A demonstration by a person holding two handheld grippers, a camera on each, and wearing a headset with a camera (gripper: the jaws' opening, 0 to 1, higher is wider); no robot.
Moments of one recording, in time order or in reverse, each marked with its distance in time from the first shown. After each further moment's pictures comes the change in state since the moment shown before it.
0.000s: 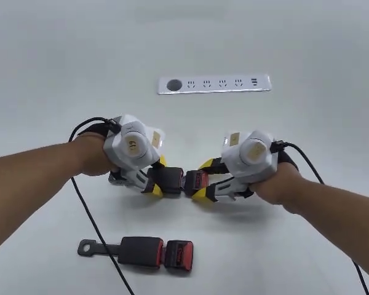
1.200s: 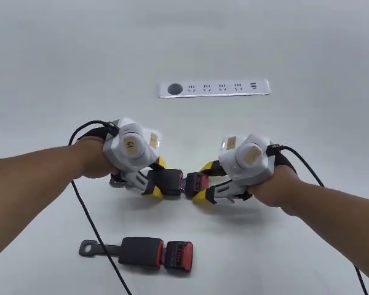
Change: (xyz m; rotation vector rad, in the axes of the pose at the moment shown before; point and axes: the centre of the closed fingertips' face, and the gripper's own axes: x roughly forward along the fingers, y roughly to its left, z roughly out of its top) left arm 0.000 0.002 -0.003 -0.047 -0.036 0.008; right arm -0.002 -0.001 -0.003 -0.017 0.027 -0.020
